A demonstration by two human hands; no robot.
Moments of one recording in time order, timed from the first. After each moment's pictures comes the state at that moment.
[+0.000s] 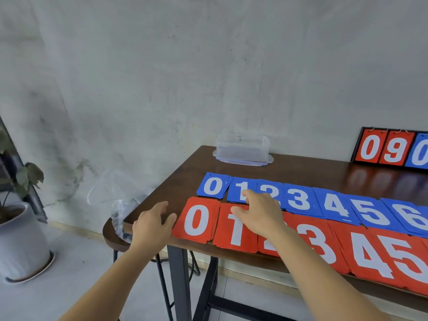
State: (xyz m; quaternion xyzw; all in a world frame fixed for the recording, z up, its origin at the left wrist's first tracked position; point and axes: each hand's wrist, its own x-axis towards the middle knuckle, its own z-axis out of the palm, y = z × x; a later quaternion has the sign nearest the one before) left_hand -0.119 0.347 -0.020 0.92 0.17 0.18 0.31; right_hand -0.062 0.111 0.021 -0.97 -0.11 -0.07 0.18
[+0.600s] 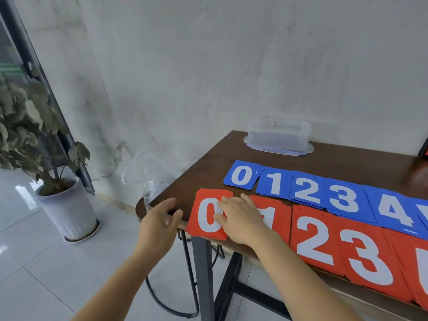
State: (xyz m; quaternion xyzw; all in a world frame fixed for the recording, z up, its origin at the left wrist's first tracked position) left_hand -0.141 0.364 -0.040 0.87 0.20 0.24 0.37; right_hand -0.055 0.192 -0.012 -0.94 -0.33 0.00 0.08
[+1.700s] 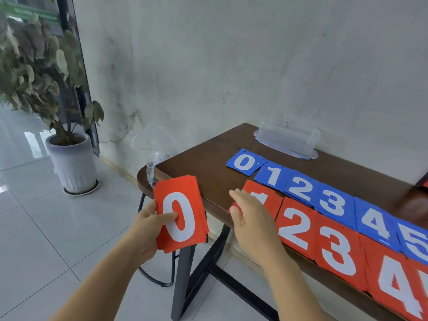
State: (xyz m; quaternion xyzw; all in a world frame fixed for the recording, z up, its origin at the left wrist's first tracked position) left_hand -0.213 0.325 -0.064 0.52 0.27 0.12 0.80; right_hand -0.127 0.132 -0.006 -0.92 -0.32 0.00 0.23
